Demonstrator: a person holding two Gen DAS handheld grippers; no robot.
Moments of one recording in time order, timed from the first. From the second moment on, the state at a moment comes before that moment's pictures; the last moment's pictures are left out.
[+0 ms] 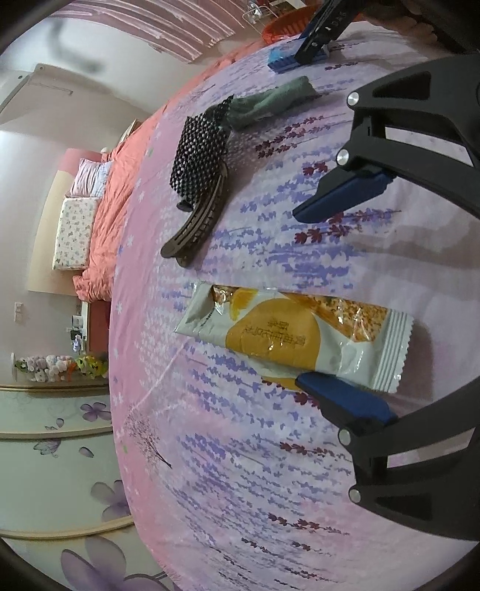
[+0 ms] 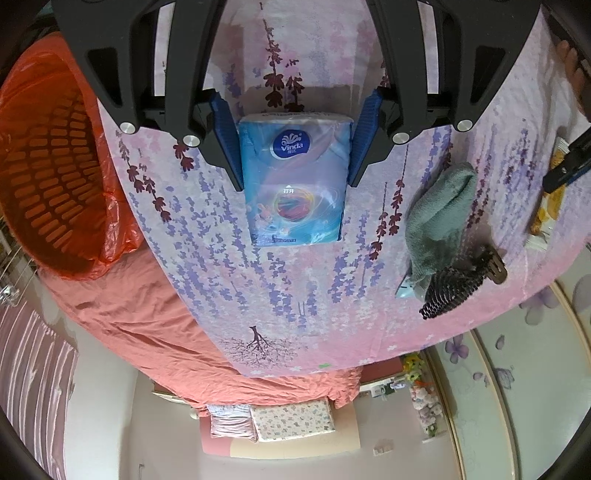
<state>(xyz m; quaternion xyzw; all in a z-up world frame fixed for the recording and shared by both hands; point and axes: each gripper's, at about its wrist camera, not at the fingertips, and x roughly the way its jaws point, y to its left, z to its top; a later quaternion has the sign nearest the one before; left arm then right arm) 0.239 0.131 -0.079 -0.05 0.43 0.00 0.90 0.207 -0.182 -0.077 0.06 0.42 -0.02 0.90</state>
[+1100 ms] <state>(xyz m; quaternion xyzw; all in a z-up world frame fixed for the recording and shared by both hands) 0.251 0.142 -0.081 -0.01 0.43 0.03 0.90 0.187 -0.193 -0.065 0.08 0.40 -0.01 0.91</state>
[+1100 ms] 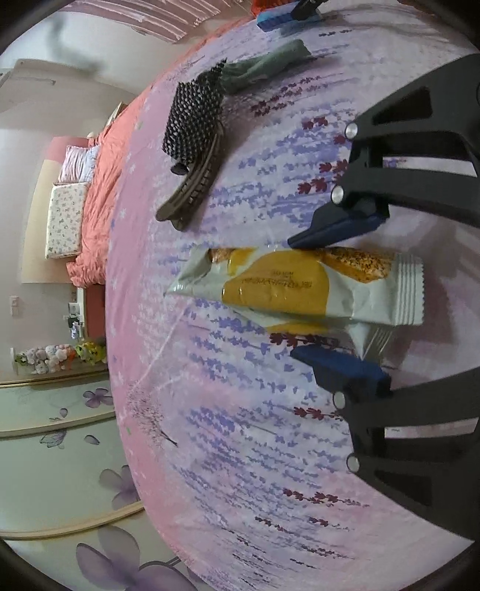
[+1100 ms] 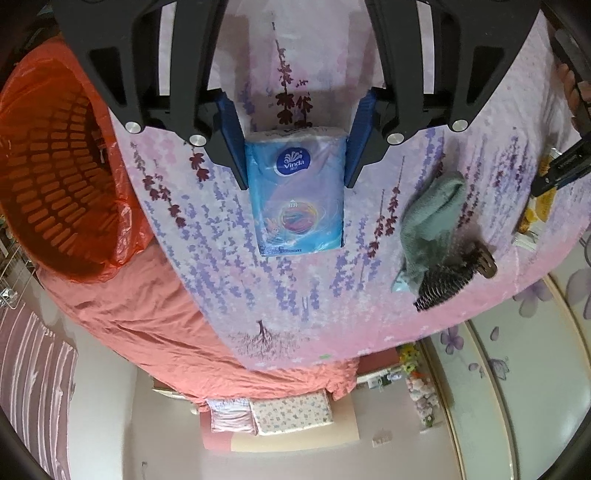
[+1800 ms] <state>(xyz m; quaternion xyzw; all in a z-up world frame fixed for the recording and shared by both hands) 0.200 0.058 -0.008 -0.01 0.37 -0.09 0.92 0.130 -0.245 -0.010 0.10 0.32 -0.05 0.94</state>
